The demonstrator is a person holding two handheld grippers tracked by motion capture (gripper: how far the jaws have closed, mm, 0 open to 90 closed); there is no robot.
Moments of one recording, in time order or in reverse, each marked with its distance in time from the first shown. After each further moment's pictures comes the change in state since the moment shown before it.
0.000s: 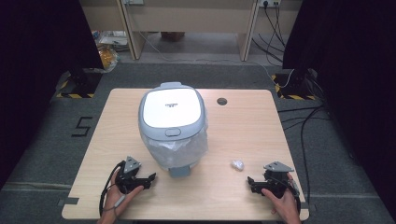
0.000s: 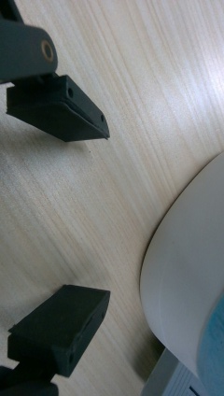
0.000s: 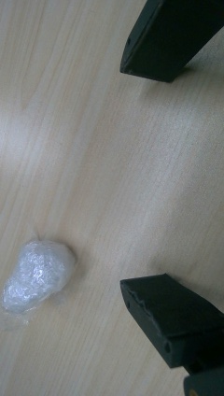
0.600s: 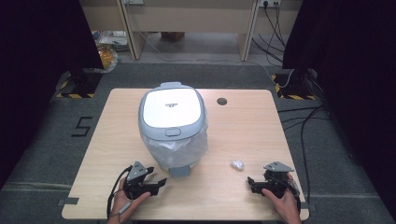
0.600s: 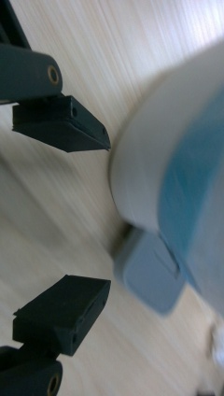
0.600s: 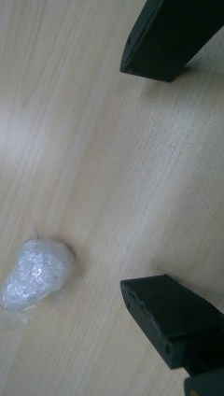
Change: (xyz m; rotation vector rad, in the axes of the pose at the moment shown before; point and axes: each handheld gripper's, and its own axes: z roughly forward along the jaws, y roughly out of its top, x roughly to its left) left arm -0.040 0.001 -0.004 -0.125 -0.210 0.009; right arm -0.001 0.000 0.000 0.001 0.007 -0.007
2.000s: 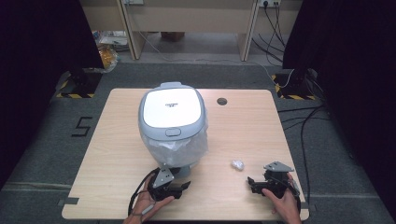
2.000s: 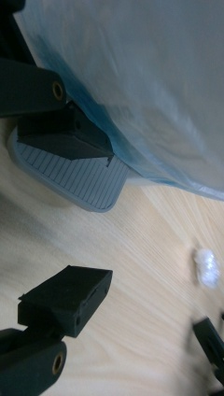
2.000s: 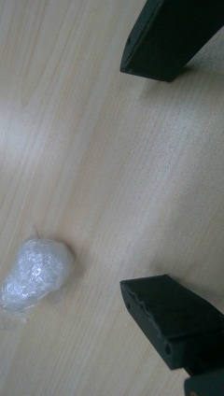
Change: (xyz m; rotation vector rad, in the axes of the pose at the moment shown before) left arm -0.054 0.019 0.039 -0.040 -0.043 0.233; right arm 0.000 0.000 0.000 0.001 0.003 -0.005
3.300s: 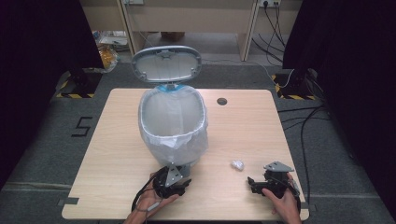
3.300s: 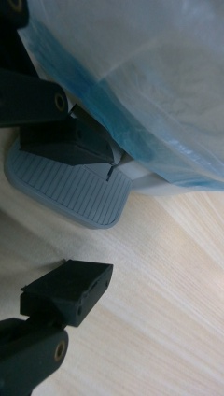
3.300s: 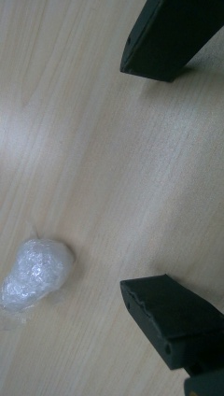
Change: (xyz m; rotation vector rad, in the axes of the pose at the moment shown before) left arm 0.002 0.006 0.019 0.125 0.070 0.084; right arm 0.000 0.000 0.000 0.000 0.000 0.000
